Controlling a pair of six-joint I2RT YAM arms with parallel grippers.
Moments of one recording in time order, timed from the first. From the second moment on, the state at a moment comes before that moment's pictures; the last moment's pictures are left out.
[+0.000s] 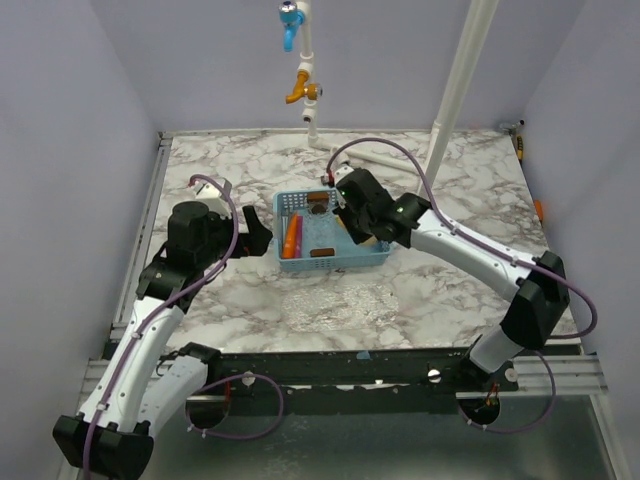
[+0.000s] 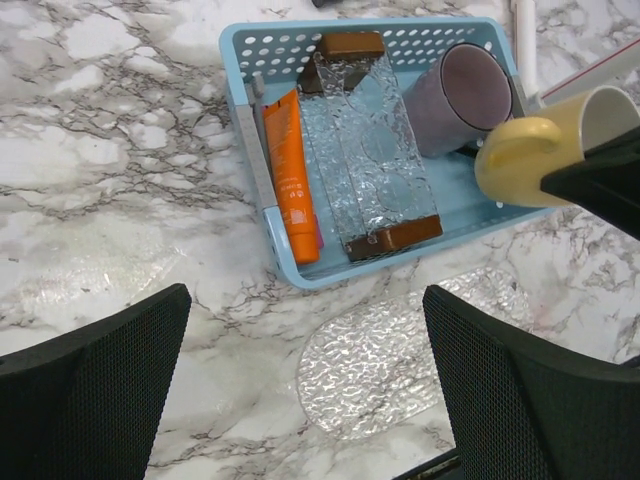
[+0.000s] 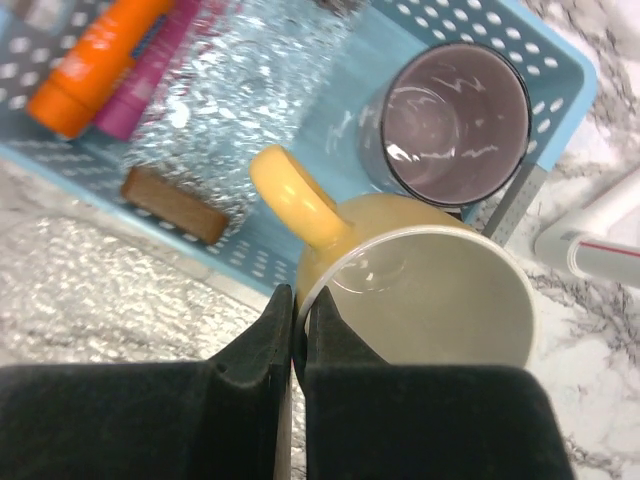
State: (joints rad) left arm -0.28 0.82 0.85 -0.51 0.18 -0.33; right arm 0.83 1.62 1.42 -0.68 0.27 0.09
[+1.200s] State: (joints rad) left arm -0.27 0.81 0.86 -0.64 -0.39 -0.46; right arm 1.27 1.68 1.45 -0.69 0.02 -0.06
